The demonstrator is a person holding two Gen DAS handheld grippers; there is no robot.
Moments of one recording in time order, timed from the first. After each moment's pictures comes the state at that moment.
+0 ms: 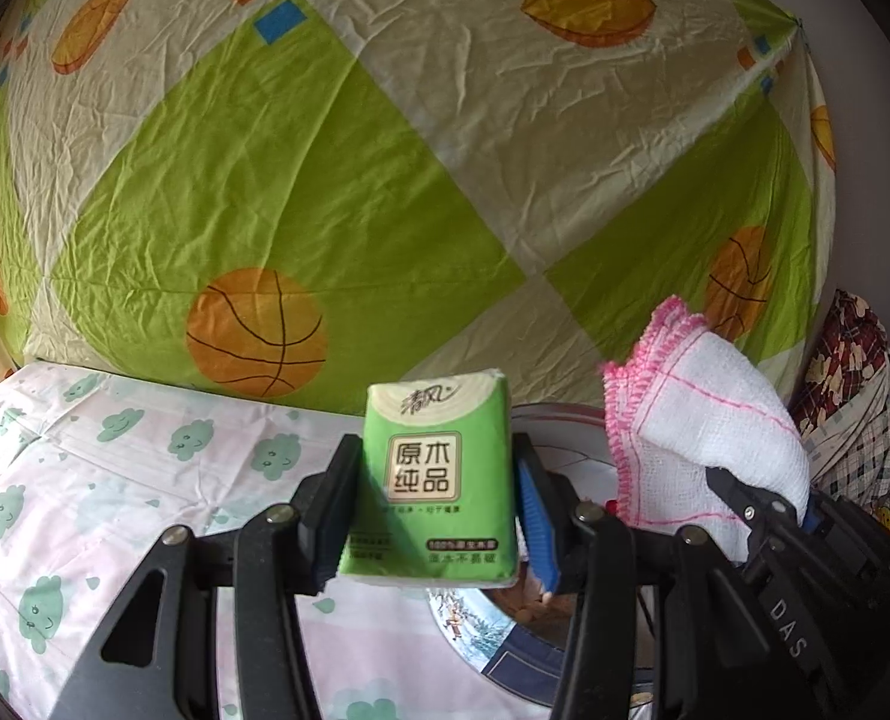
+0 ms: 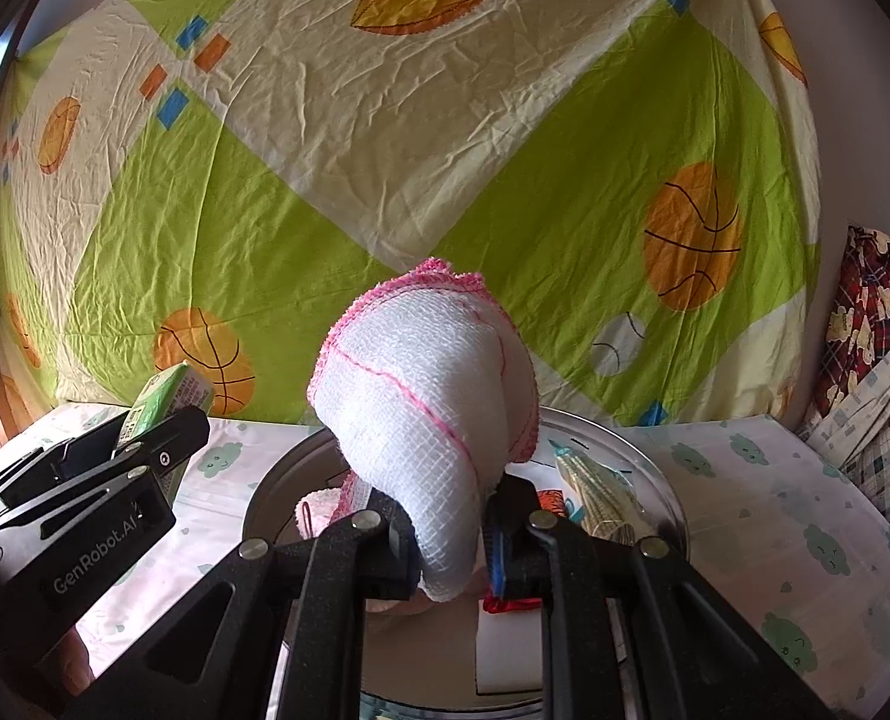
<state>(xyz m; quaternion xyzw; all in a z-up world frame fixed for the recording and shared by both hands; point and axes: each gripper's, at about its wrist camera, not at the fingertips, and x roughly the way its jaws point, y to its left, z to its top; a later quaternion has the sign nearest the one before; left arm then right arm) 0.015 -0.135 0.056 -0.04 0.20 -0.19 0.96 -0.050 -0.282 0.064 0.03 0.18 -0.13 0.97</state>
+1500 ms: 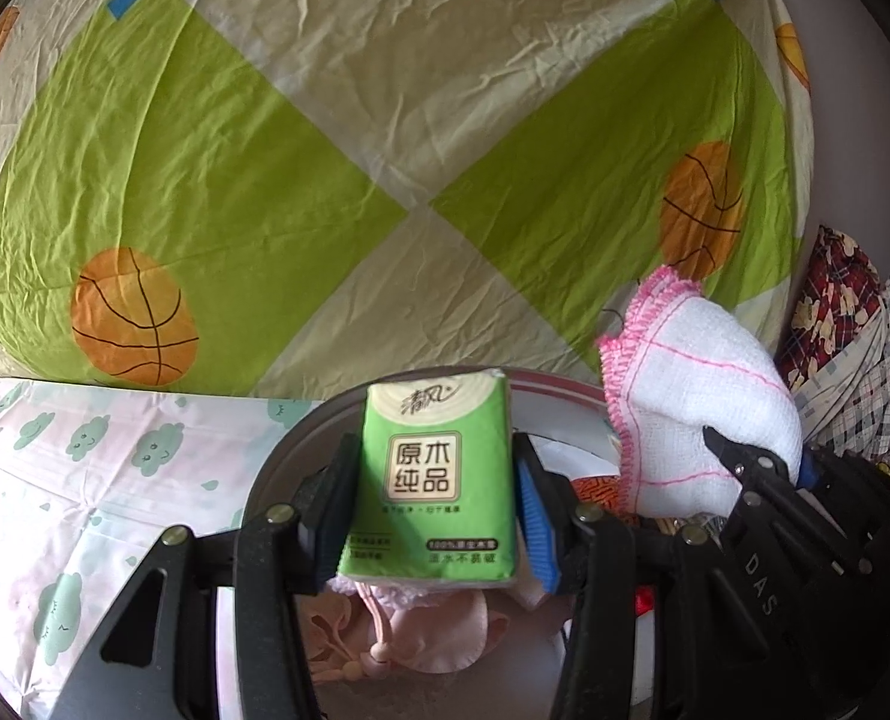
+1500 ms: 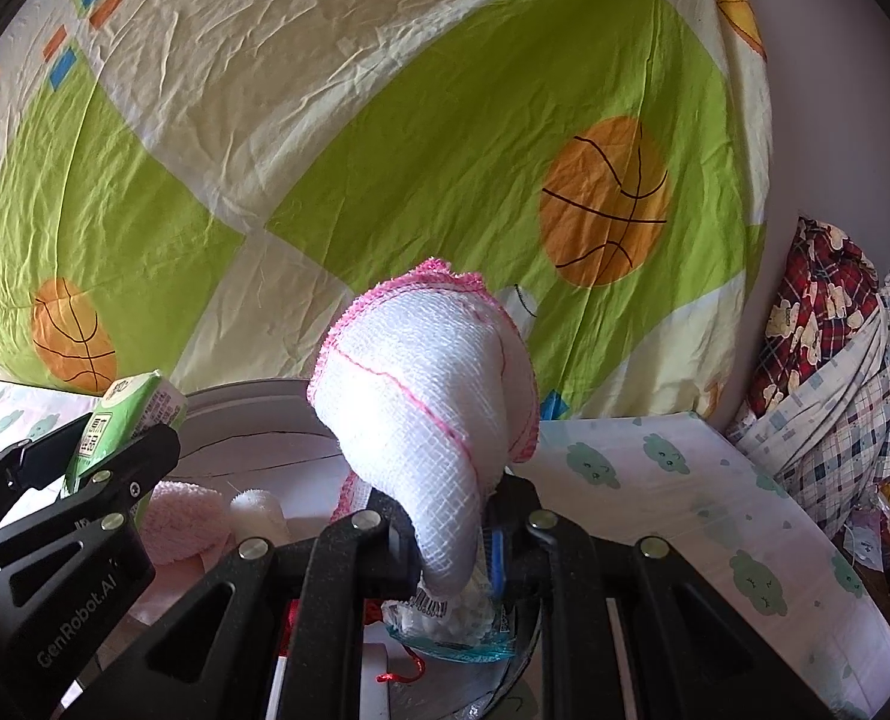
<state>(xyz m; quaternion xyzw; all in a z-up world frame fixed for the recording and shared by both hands) 0.037 -0.229 0.034 0.00 0.24 -0.22 0.95 -0.022 -0.357 0.042 0.00 0.21 -0.22 0.95</state>
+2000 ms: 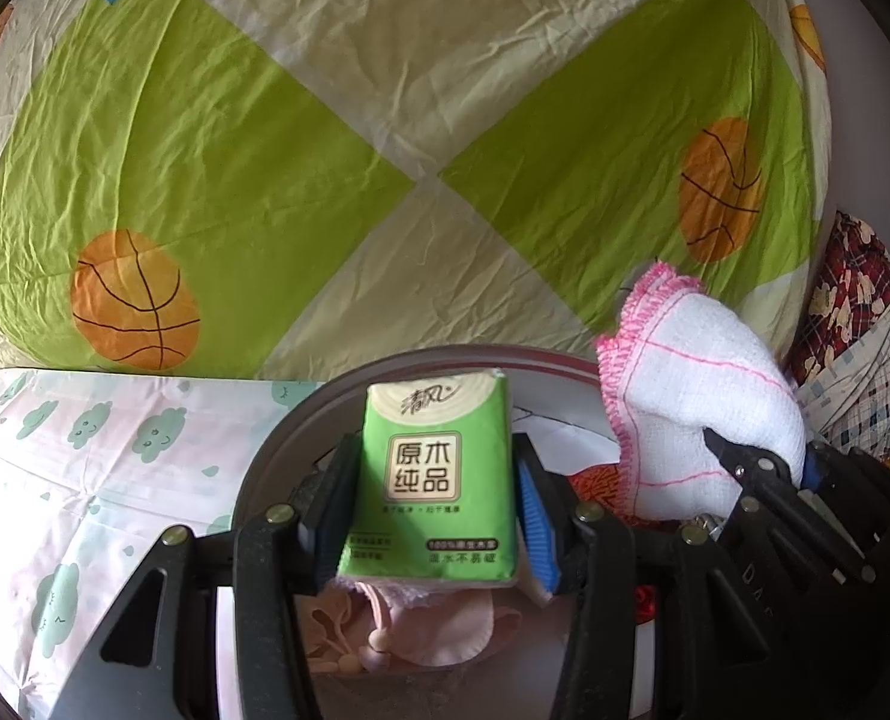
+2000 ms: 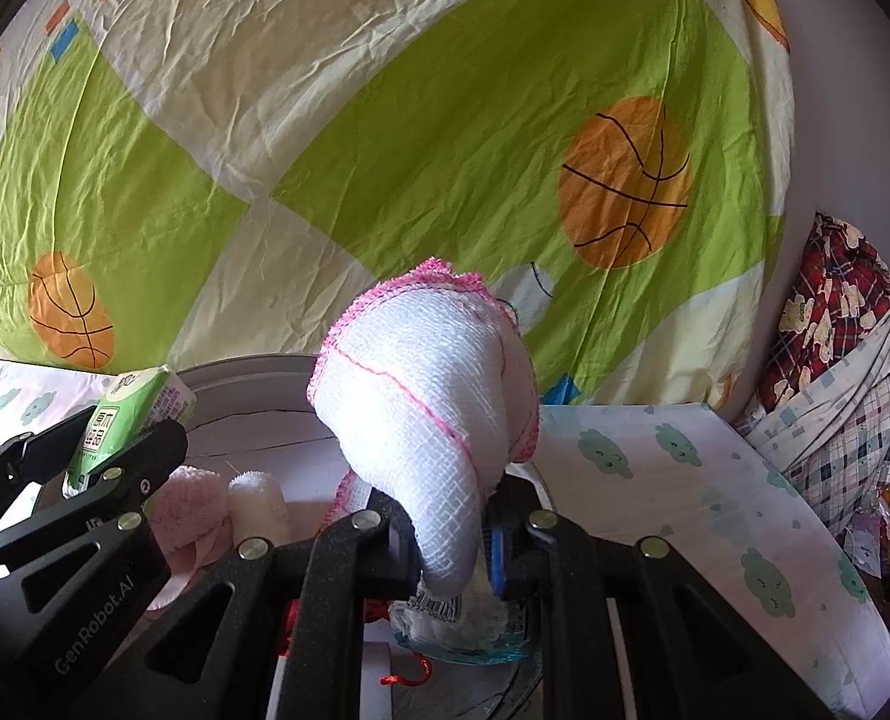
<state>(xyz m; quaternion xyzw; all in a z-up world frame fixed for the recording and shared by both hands) 0.047 -0.233 0.027 0.01 0.26 -0.21 0.94 -0.010 -0.357 0.034 -0.01 0.24 -0.21 0.95</state>
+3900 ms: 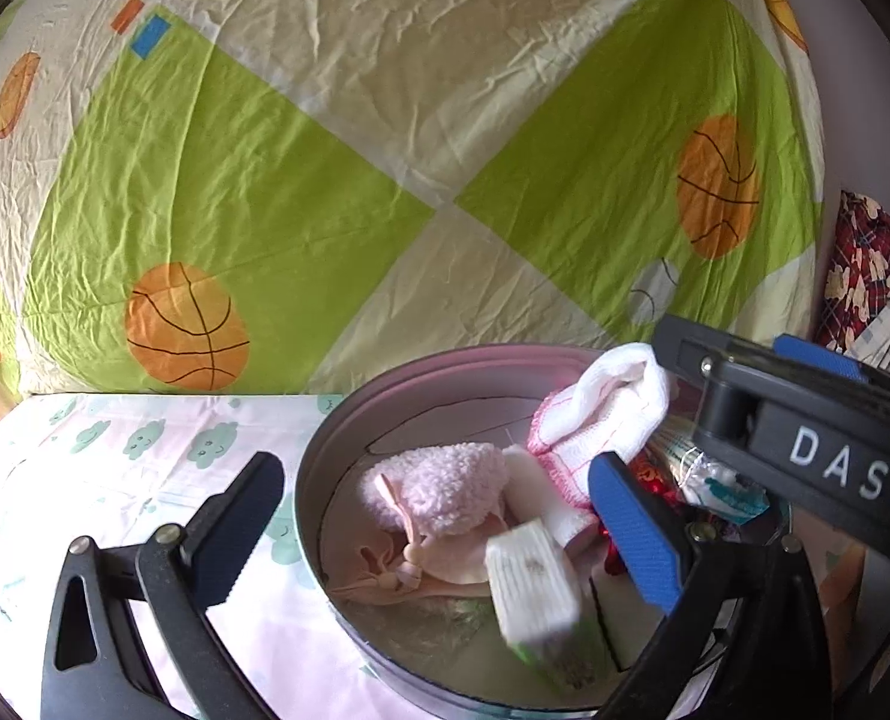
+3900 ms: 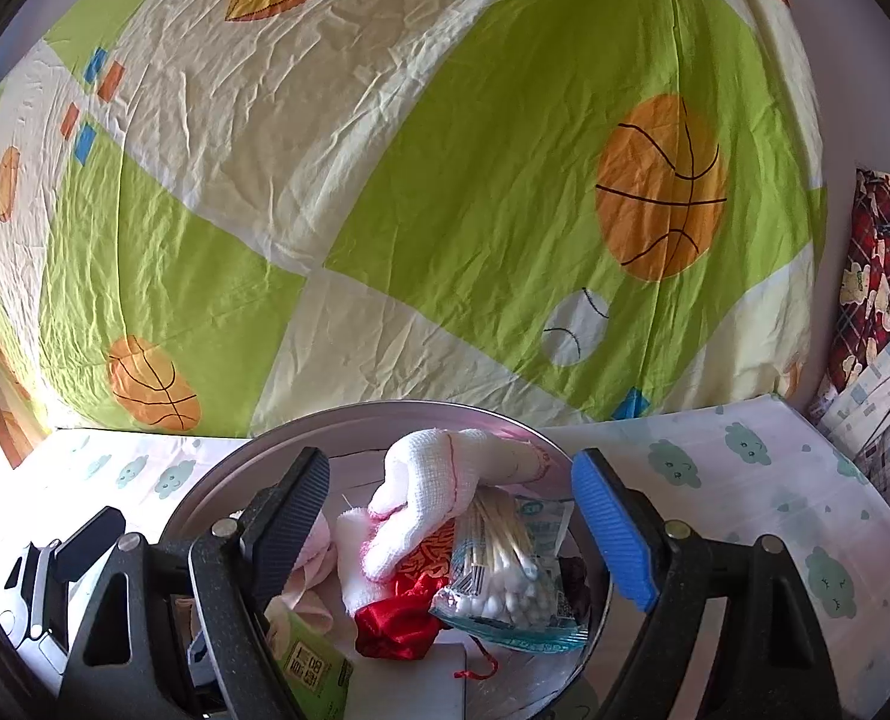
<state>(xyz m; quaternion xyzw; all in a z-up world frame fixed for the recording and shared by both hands) 0.013 -0.222 0.030 0.04 0.22 -0.16 0.96 -0.018 -0.368 0.061 0.07 0.21 -0.12 0.97</state>
